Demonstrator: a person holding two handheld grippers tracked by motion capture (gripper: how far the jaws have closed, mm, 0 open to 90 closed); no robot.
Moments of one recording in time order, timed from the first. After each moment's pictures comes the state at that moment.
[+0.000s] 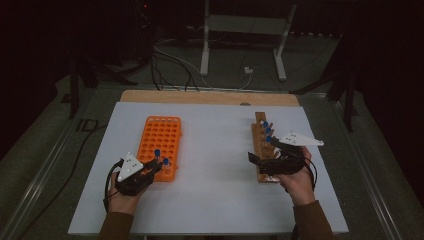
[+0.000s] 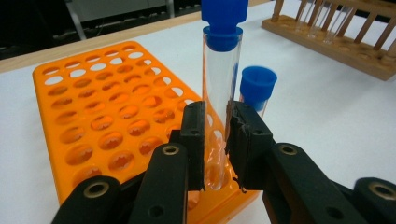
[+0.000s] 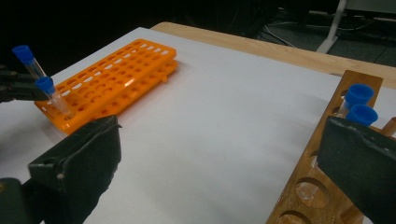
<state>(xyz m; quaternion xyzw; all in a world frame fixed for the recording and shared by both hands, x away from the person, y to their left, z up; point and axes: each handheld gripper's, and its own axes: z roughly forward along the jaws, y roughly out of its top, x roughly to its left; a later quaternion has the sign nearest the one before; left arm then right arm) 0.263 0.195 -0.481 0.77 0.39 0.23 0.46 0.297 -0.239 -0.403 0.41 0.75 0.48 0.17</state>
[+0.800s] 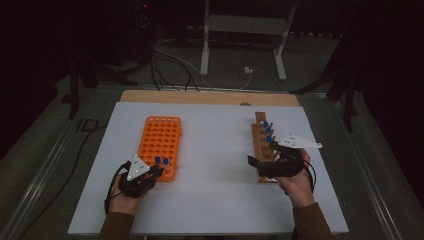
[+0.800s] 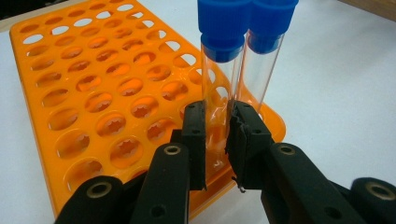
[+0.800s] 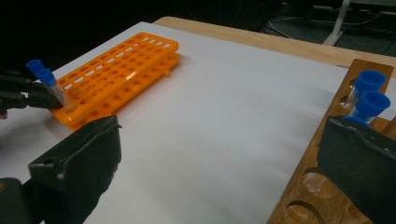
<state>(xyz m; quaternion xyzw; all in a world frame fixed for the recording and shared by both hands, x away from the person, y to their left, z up) 0.266 0.189 -0.489 0.80 0.39 0.22 0.40 0.294 -0.239 -0.411 0.41 0.76 0.48 0.16</state>
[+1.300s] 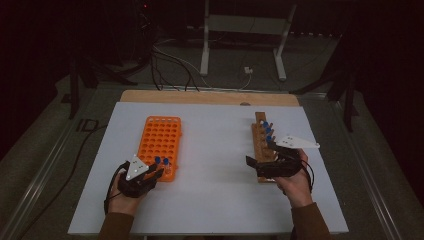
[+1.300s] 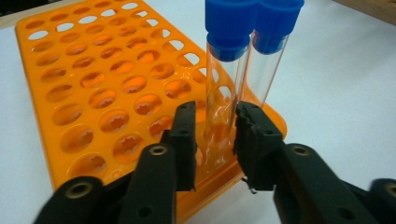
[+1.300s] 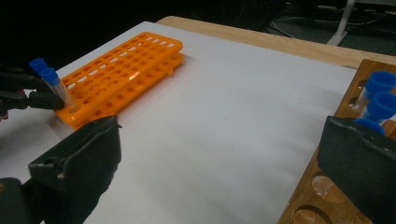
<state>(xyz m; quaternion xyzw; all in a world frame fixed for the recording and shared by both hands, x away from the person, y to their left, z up) 0.264 0.190 -0.488 0.79 0.40 0.21 0.40 0.295 -0.235 -0.413 0.41 0.76 0.48 0.16</state>
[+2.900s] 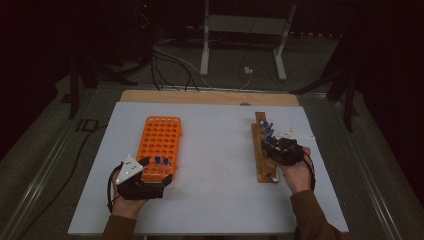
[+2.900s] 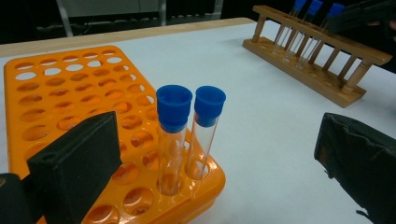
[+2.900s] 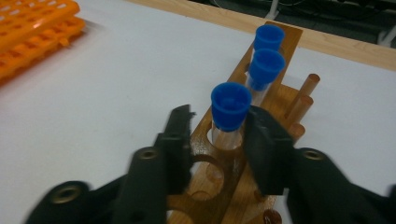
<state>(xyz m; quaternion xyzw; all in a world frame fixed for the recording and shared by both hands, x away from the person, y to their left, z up) 0.249 0.184 -0.466 0.73 0.41 0.20 0.51 0.342 -0.262 -0.450 0.46 0.76 0.39 0.24</state>
